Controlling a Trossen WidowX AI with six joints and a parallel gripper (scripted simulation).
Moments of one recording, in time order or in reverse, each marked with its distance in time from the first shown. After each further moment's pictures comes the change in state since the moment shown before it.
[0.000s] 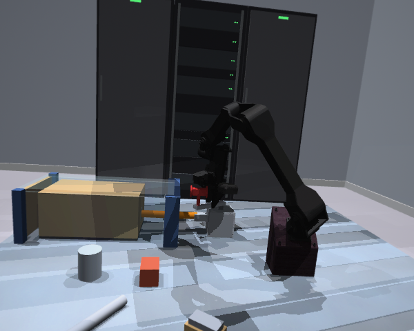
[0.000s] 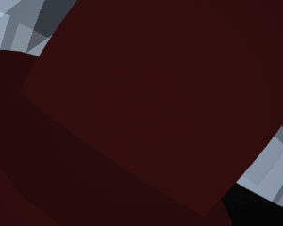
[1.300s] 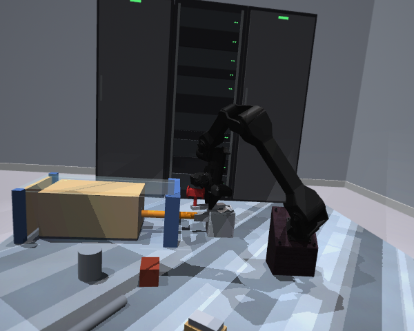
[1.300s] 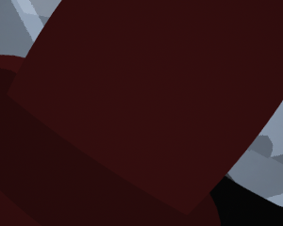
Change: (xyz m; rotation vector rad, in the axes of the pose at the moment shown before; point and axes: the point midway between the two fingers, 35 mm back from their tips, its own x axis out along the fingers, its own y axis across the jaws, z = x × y) arm 0.008 -0.010 -0.001 0.235 0.008 -0.020
